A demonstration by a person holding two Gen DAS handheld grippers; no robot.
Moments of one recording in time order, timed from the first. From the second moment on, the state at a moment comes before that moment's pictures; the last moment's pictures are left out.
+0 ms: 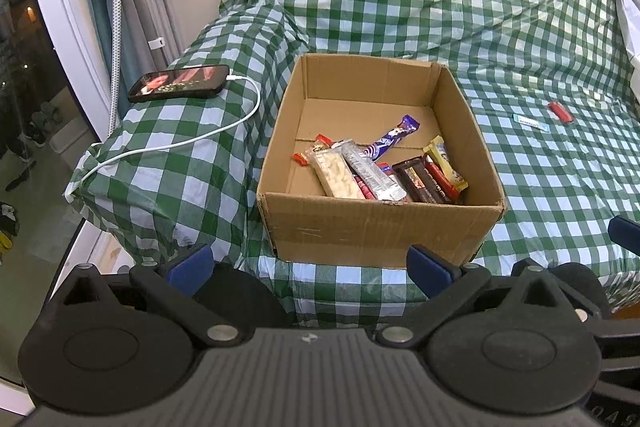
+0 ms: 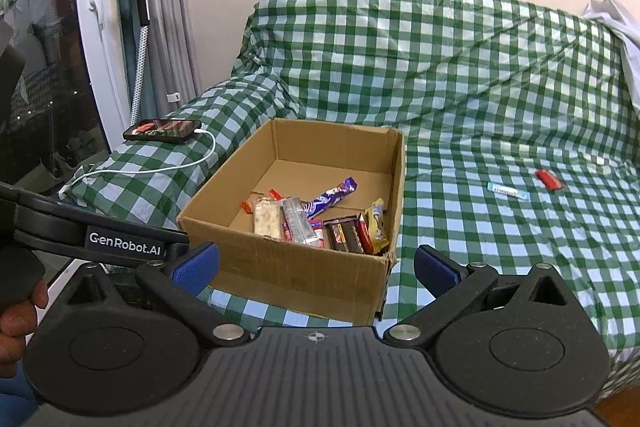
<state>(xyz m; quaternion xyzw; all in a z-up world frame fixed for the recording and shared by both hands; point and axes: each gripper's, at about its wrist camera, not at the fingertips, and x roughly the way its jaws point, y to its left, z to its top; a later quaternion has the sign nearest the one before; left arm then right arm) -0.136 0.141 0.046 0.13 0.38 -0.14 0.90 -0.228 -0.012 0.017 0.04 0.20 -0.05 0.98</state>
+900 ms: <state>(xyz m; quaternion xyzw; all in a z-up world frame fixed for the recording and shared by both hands) -0.070 -0.122 0.042 0.26 0.39 -0.33 0.82 -0.205 -0.259 0.009 0.13 0.18 -0.25 0.94</state>
